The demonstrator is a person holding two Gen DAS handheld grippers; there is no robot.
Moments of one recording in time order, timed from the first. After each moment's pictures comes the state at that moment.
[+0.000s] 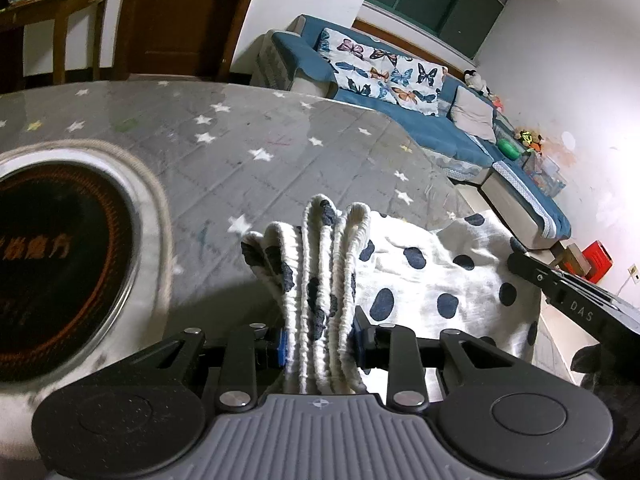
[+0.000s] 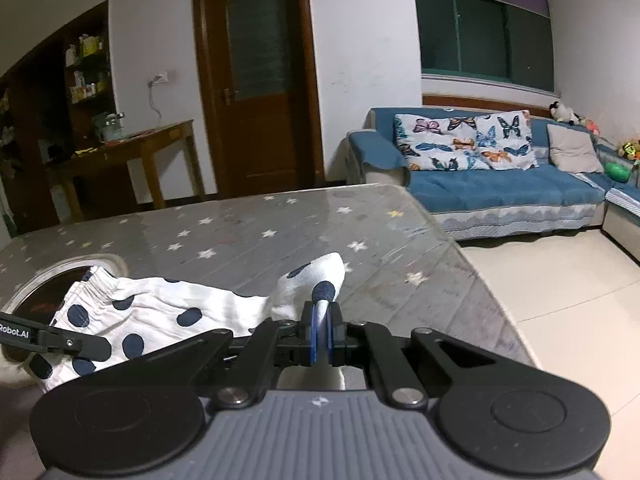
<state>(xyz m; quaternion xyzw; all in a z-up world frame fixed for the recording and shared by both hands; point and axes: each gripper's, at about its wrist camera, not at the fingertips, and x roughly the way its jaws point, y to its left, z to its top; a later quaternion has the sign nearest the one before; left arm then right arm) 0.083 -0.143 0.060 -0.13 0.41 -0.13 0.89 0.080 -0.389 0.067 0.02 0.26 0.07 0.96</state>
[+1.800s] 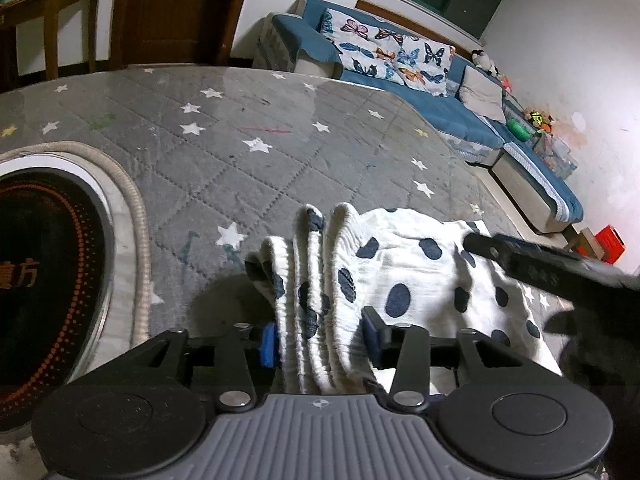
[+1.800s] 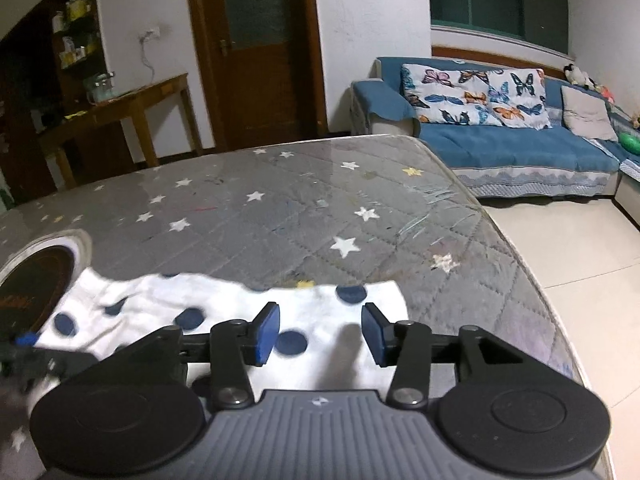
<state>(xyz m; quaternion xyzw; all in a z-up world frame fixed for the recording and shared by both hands) 0.118 -0.152 0.047 -0.11 0.44 -0.12 0.88 0.156 -0.377 0.032 0.02 0.34 0.09 0.94</state>
